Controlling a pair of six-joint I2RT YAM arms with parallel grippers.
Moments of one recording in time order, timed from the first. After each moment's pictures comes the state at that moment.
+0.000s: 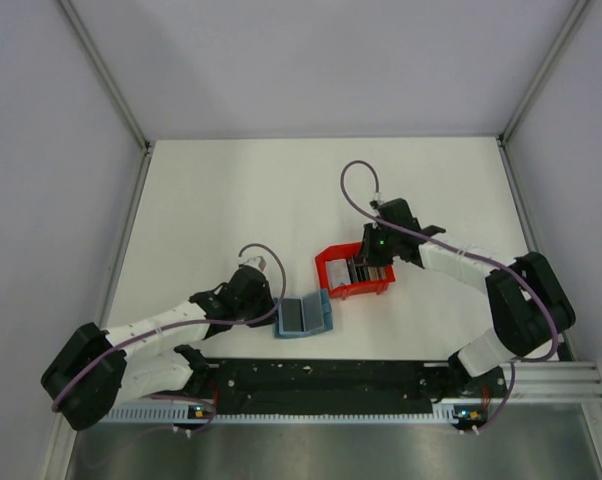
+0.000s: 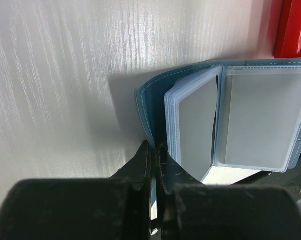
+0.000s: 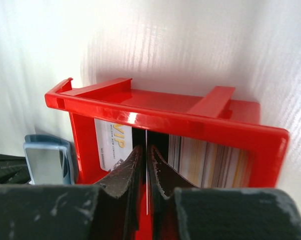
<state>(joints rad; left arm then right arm) -0.74 1.08 0.38 -0.21 0.05 -0.86 0.49 1.51 0.85 -0.23 -0.24 0.55</state>
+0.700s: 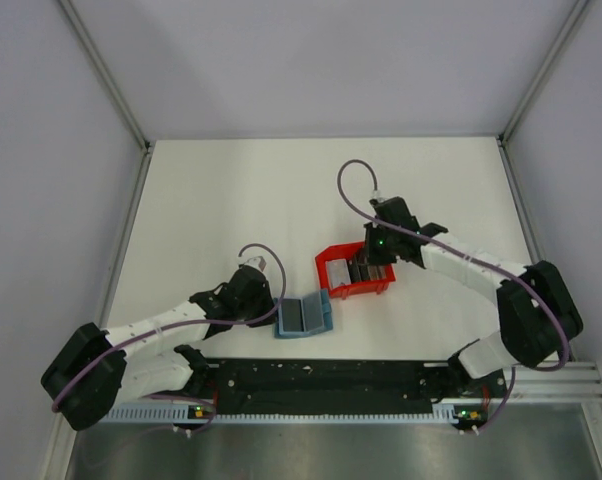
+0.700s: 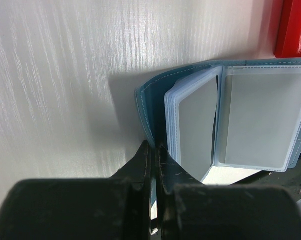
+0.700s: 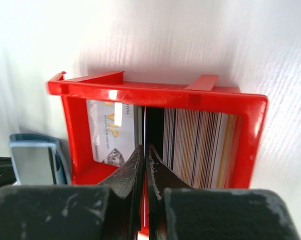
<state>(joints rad) -0.74 1.08 0.38 -0.21 0.05 -0.86 0.54 1.51 0.89 -0.33 -0.12 0.53</state>
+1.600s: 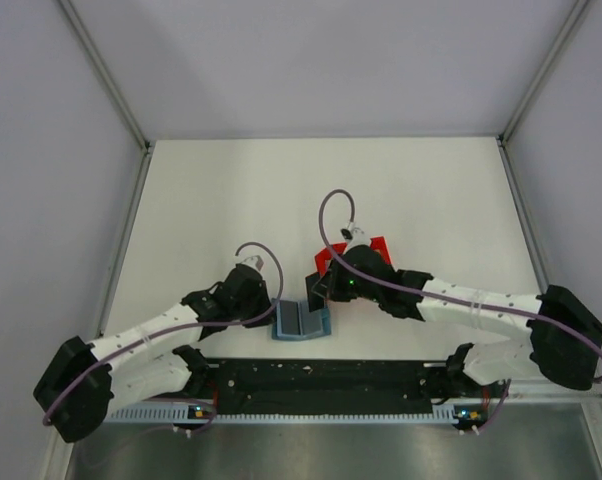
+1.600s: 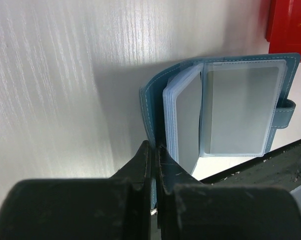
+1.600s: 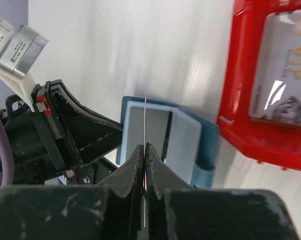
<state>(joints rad) -0.74 1.00 0.41 -0.33 0.06 -0.85 0.98 1.25 0.73 -0.08 0.08 0.91</state>
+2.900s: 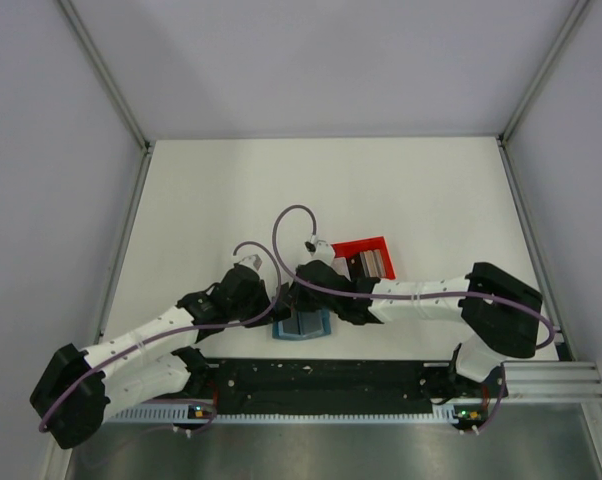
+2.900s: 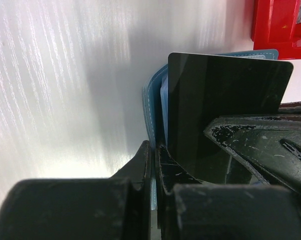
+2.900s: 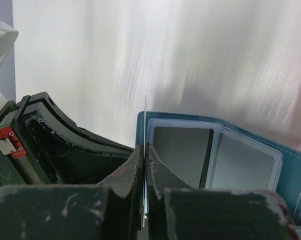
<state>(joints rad) -0.74 0.94 0.41 -0.35 0.06 -0.87 1.17 1.61 0.87 0.08 0.24 1.05</state>
